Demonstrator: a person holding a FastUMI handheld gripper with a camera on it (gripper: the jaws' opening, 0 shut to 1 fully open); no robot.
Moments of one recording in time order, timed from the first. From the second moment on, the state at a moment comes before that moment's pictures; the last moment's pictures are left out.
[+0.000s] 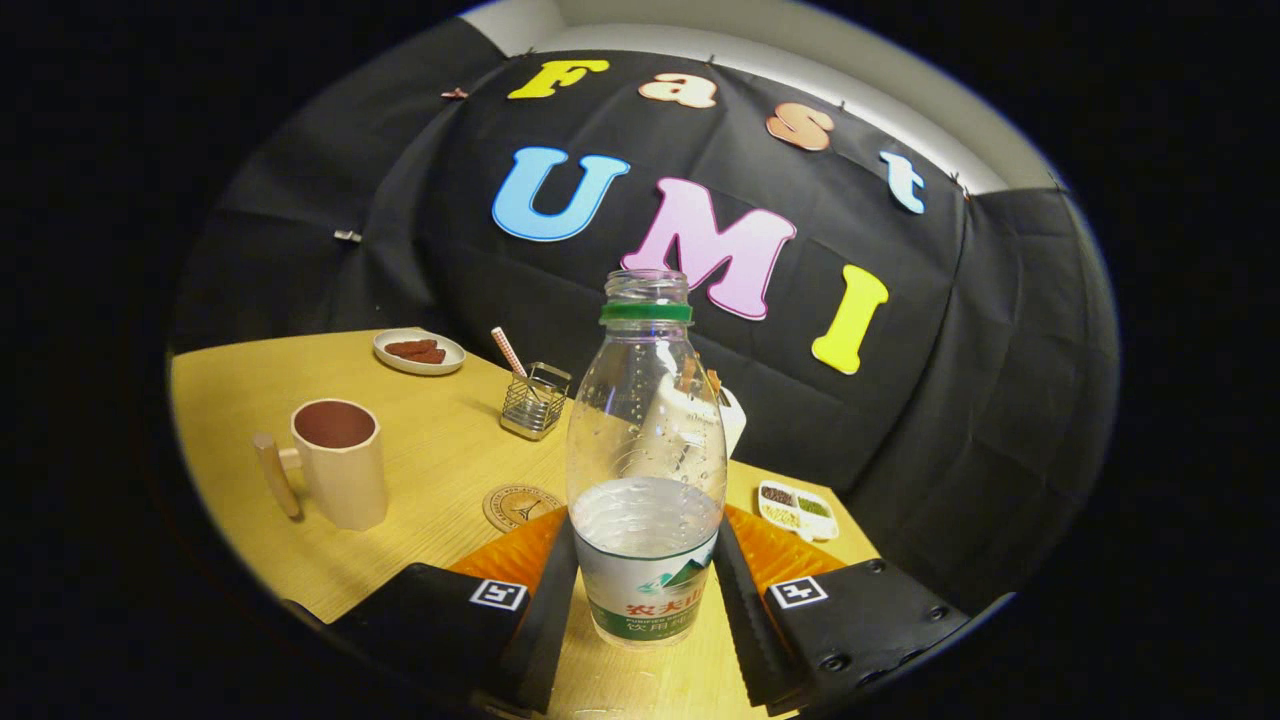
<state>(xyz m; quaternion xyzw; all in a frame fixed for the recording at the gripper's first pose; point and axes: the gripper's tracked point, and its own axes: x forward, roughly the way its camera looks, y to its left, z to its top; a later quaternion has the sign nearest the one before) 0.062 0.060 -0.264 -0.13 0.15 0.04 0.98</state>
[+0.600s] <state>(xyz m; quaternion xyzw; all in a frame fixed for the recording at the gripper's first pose) 0.061 0.122 -0.247 -0.39 0.15 0.13 0.90</state>
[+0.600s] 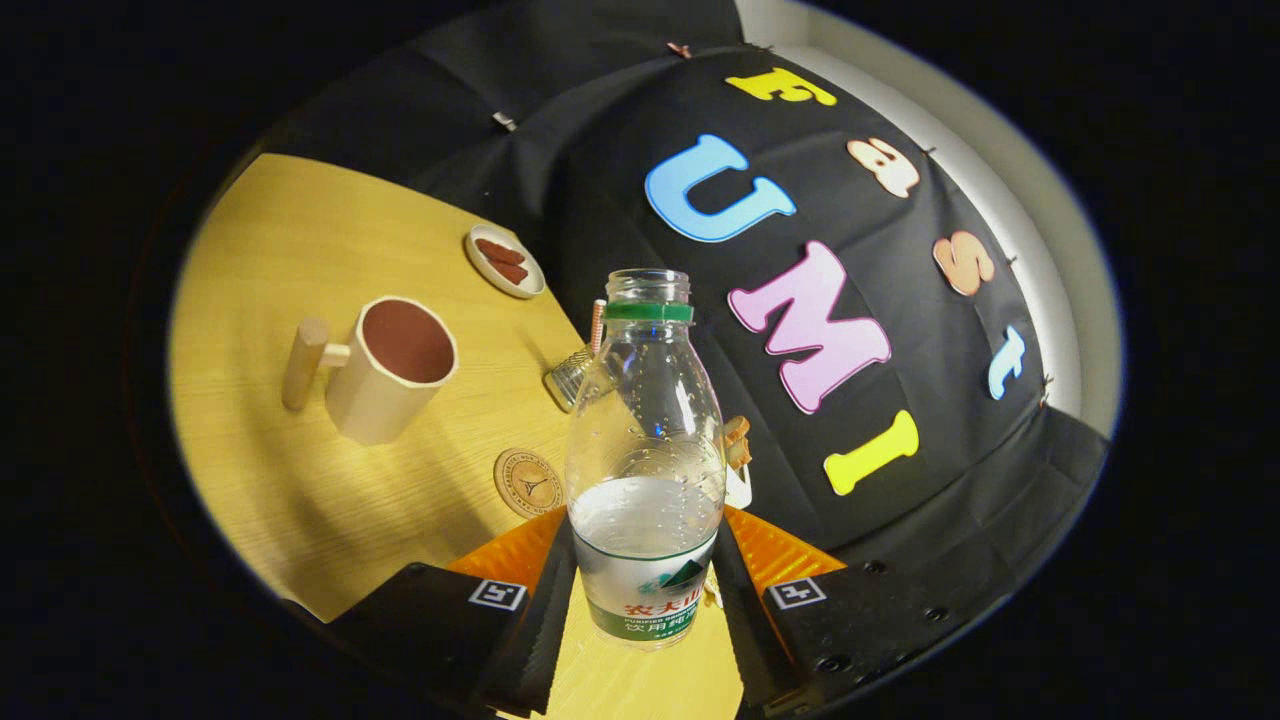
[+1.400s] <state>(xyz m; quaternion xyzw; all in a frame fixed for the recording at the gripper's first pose) 0.076 0.153 -0.270 -0.54 0.17 0.17 0.81</state>
